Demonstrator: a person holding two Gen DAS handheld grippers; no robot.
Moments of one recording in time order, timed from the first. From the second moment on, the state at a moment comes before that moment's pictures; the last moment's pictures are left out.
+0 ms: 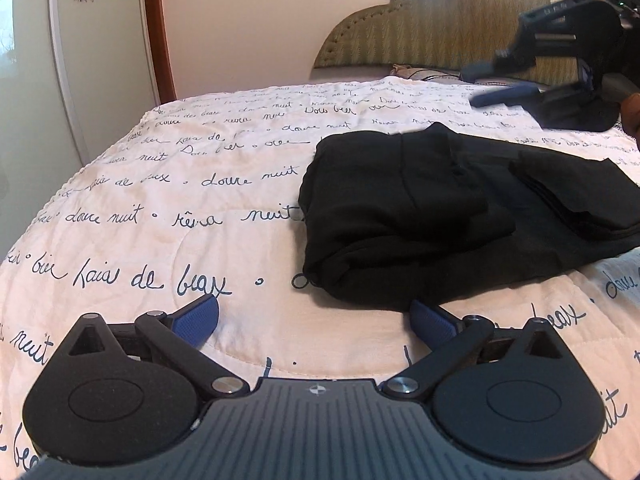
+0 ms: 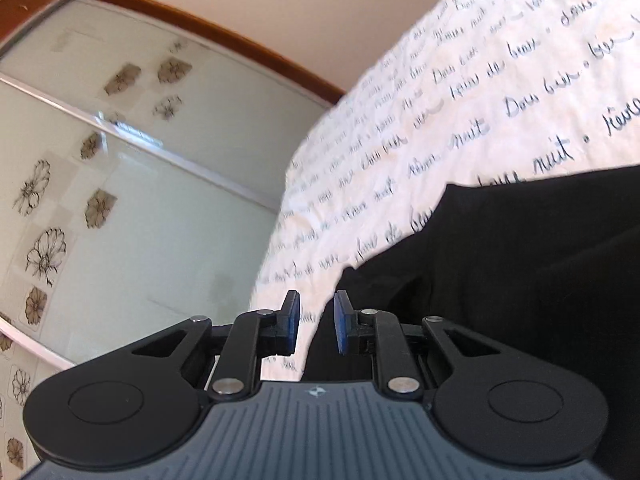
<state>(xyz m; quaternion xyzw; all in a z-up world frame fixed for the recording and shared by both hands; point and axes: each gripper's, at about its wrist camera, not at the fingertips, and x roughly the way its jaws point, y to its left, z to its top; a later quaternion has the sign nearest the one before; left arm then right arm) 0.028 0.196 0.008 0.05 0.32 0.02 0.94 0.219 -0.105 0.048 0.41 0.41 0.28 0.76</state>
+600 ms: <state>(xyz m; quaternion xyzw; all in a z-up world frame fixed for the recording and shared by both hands) 0.026 0.196 0.008 0.04 0.32 0.02 0.95 0.225 -0.090 0.000 0.46 0.47 0.28 0.69</state>
